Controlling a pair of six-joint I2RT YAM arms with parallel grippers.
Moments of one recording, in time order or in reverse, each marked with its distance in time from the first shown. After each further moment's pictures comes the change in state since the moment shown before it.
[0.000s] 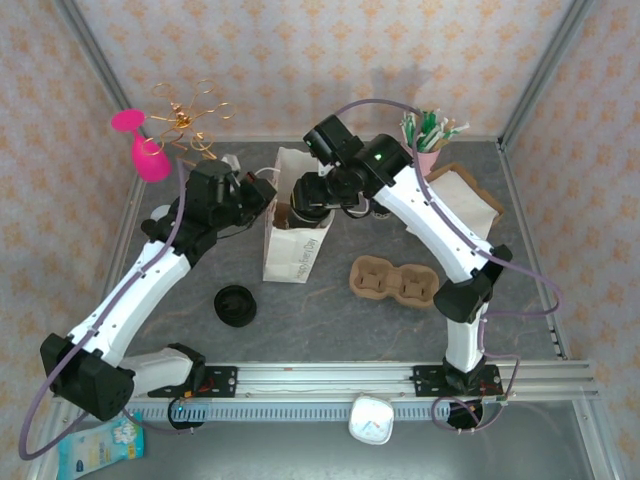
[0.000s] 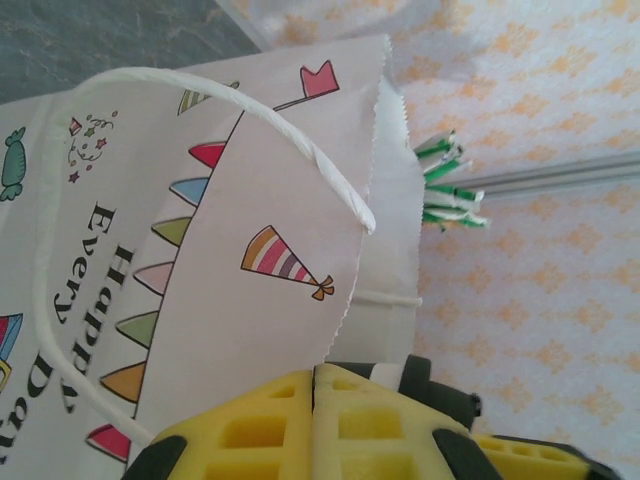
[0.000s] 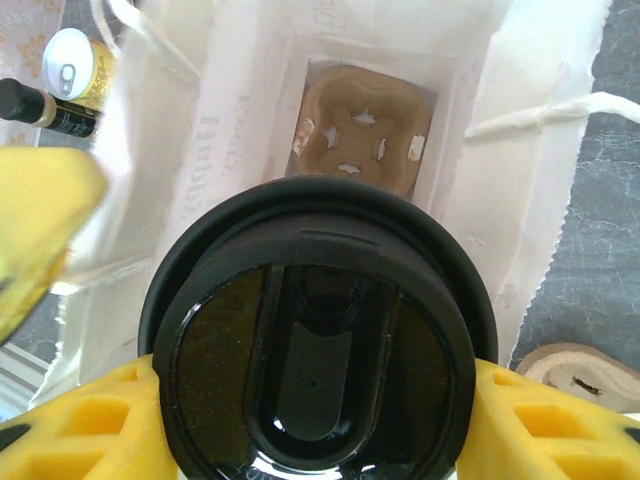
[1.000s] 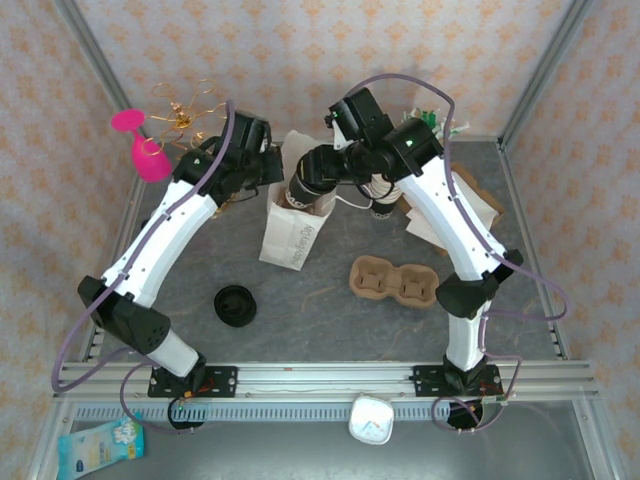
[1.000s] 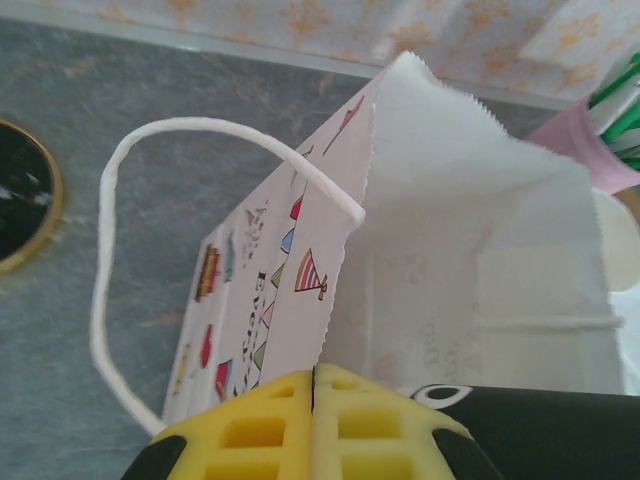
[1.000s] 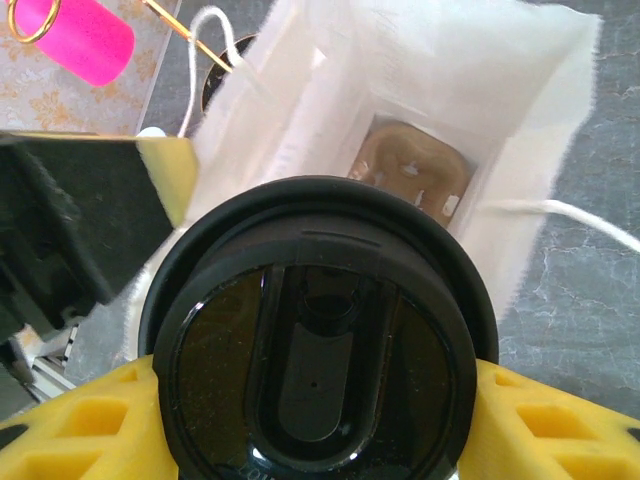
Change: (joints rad) left arm -0.080 0.388 0.619 -0.523 -0.286 0.566; right arm -0.082 0.002 0.171 0.000 -0.051 -0.056
